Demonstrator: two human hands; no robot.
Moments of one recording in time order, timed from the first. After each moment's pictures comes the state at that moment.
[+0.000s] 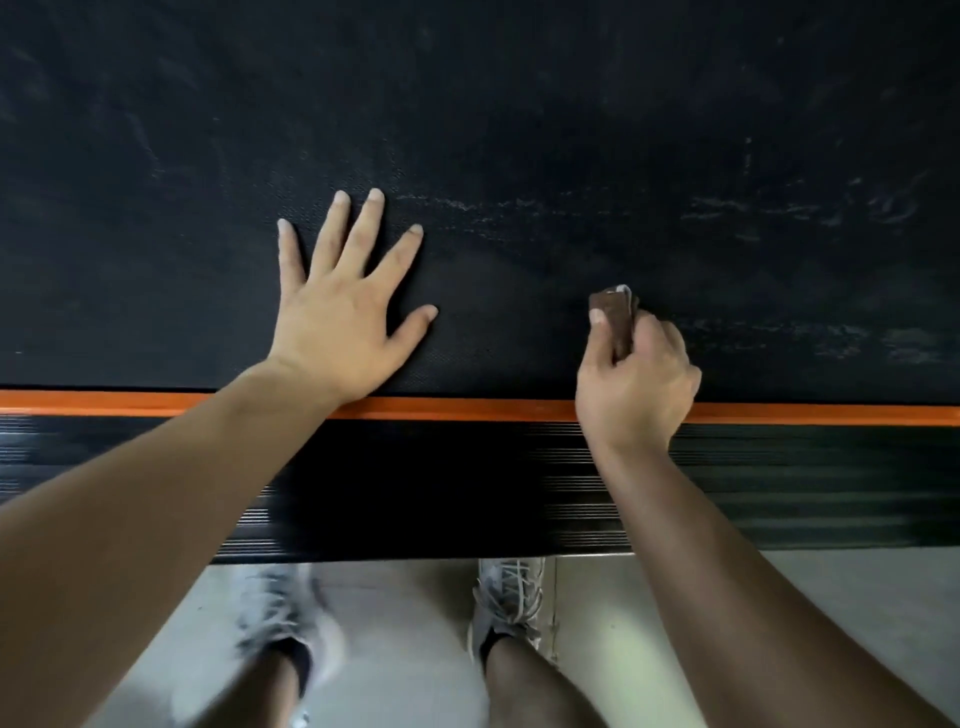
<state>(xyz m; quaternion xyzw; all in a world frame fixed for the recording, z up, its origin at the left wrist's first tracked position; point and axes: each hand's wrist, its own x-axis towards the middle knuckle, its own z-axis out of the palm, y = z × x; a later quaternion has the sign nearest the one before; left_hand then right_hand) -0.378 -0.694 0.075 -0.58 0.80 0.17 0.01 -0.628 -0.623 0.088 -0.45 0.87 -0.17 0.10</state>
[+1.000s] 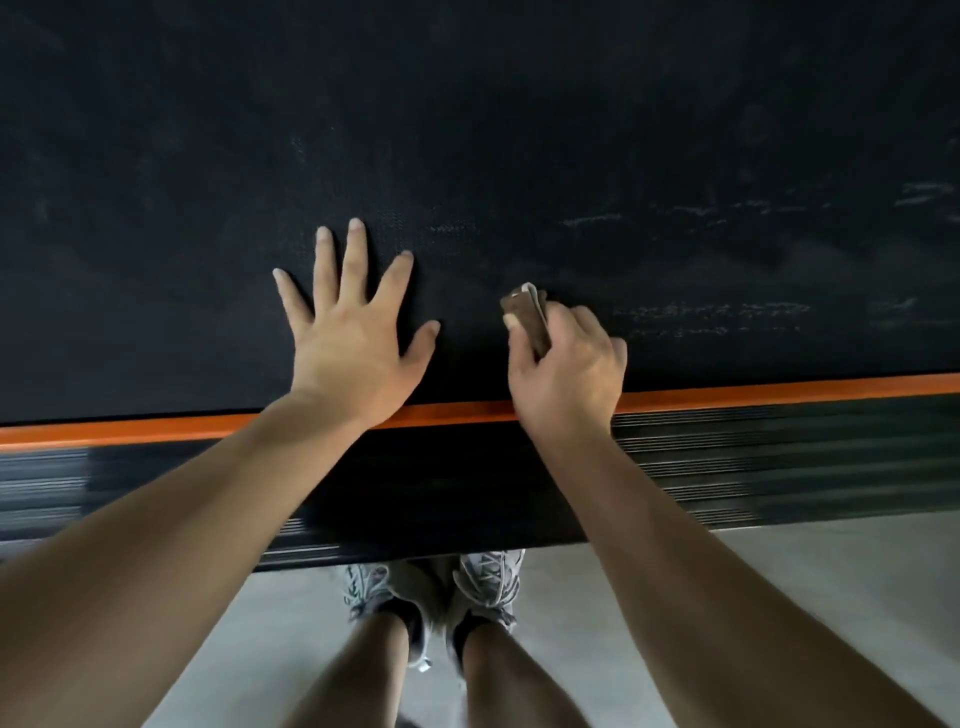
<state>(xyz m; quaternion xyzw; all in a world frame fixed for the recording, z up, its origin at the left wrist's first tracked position) -0.153 -0.706 0.083 -0.62 0.76 0.20 0.05 -0.343 -0.652 0.084 -0.54 0.82 -0.14 0.14</state>
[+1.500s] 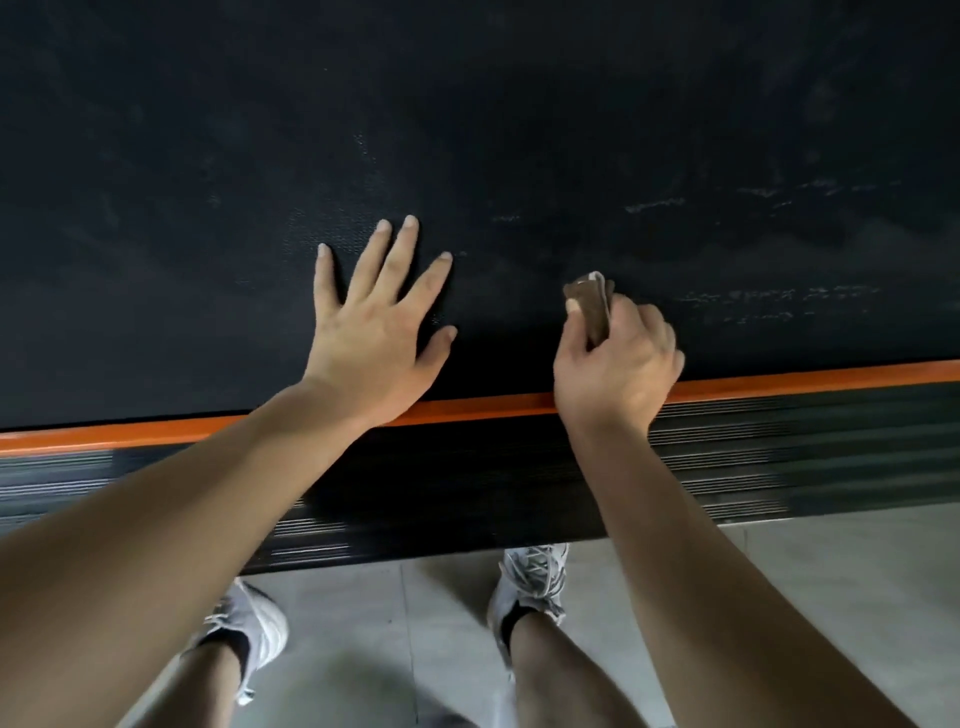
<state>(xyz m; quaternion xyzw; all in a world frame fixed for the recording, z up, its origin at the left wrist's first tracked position) -0.100 -0.713 0.081 -0.53 0.82 0.19 0.05 -0.306 -0.653 0.086 -0.42 0.89 -0.15 0.10</state>
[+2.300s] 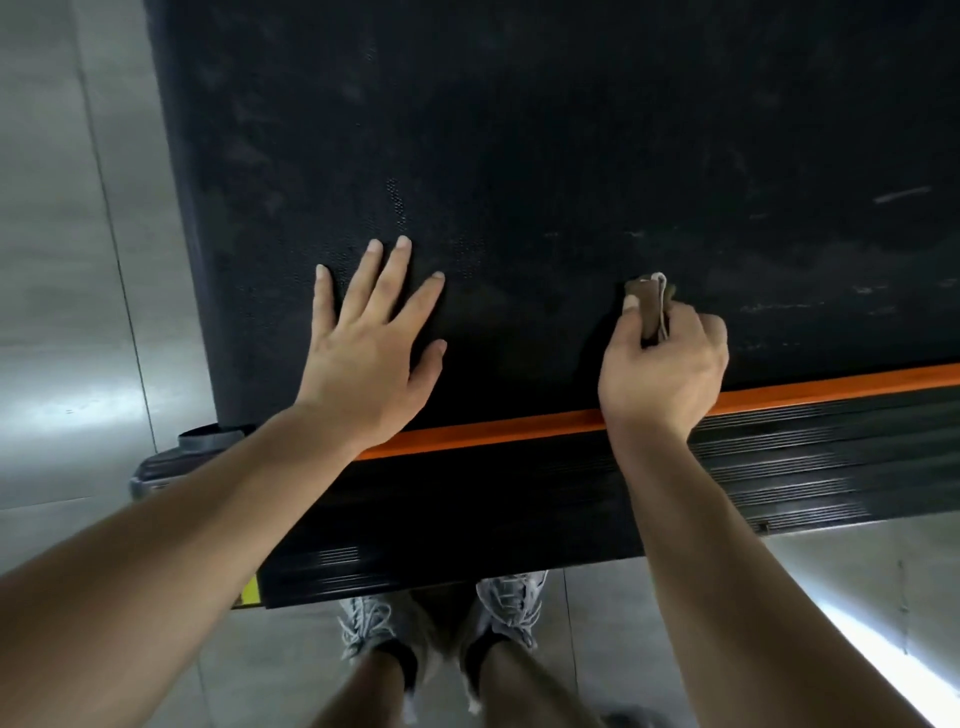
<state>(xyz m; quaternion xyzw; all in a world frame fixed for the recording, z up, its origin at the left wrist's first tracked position) 0.152 -0.750 0.084 -0.52 0.83 0.21 0.05 -0.088 -0.690 0.084 -0.29 0.92 -0.22 0.11</state>
